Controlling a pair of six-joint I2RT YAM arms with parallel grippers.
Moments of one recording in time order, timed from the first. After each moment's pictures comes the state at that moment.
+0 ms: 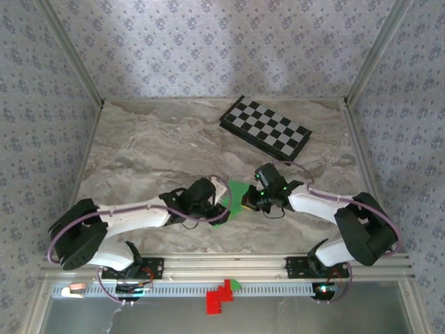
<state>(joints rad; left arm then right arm) -1.01 1.37 0.65 -0.13 0.12 -0.39 0.63 1.41 0.62 -0.20 -0.40 0.98</state>
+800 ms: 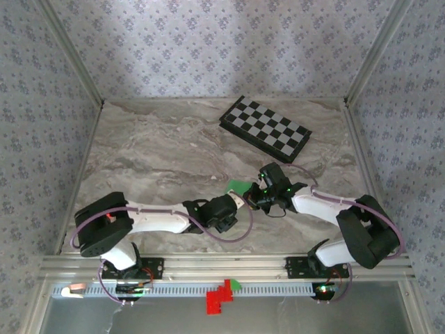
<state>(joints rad) -1.20 1.57 0.76 -0.14 -0.30 -0.17 0.59 1.39 0.58 -0.11 -0.46 1.11</state>
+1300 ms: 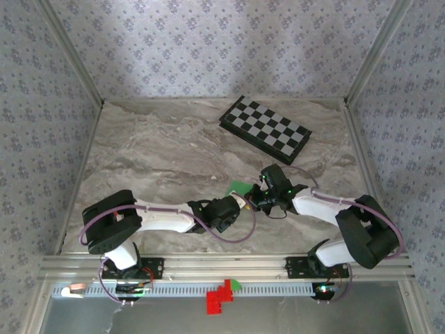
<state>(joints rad) -1.20 1.63 0.78 -0.15 -0.35 -0.15 0.58 1.39 0.55 -0.08 -0.47 1.12</state>
